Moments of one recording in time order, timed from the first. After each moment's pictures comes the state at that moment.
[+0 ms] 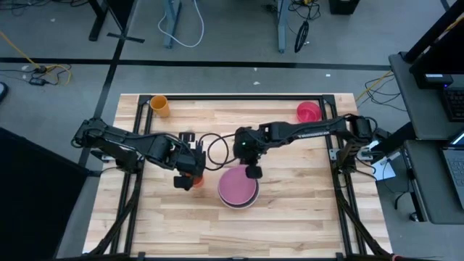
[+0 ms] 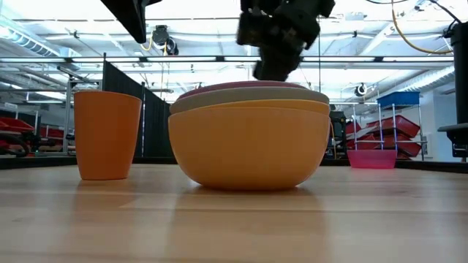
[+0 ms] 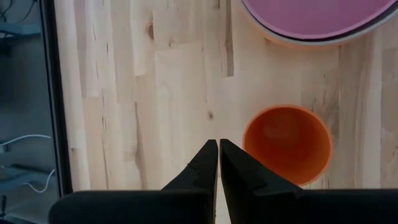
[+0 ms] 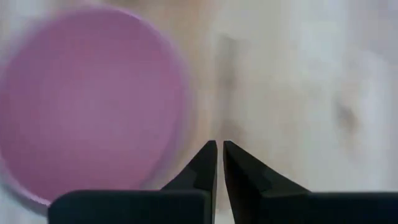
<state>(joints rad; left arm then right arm) -0.28 1.50 1.46 -1.31 -0.35 -0.15 -0.07 1.76 1.40 -0.73 -0.13 -0.07</state>
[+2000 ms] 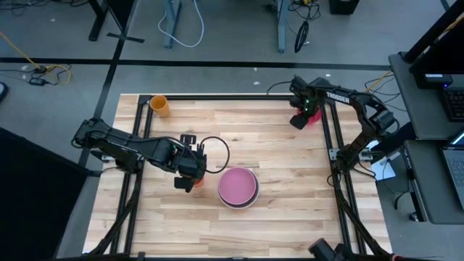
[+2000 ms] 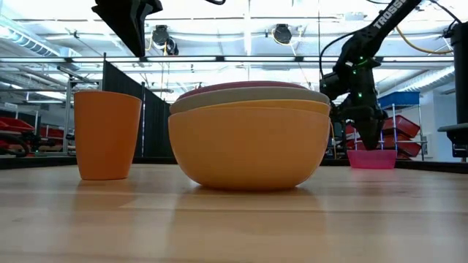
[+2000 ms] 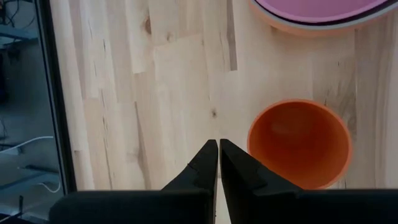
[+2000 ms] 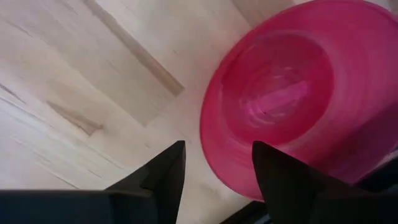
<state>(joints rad) -0.28 1.50 1.38 -1.26 -0.38 -0.12 -0.96 1.63 1.05 -1.03 0.07 -0.18</state>
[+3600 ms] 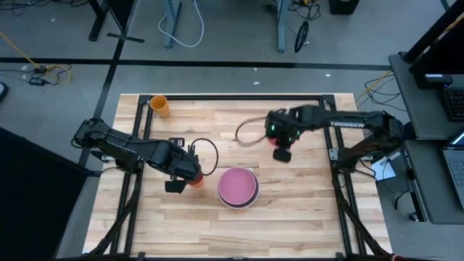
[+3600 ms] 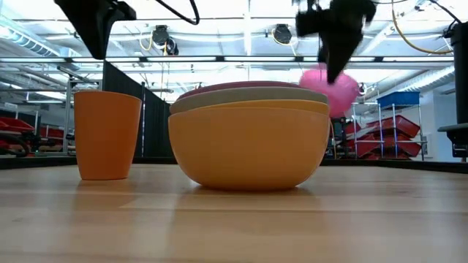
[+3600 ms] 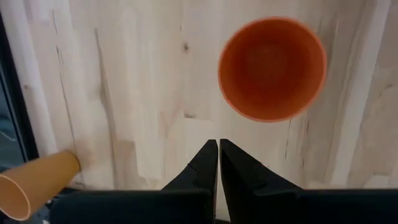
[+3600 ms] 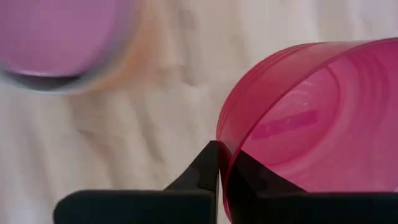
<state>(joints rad) -0.31 1.50 1.38 -1.46 -0.24 -0.33 -0.11 1.46 1.31 -1.14 -0.03 0.13</state>
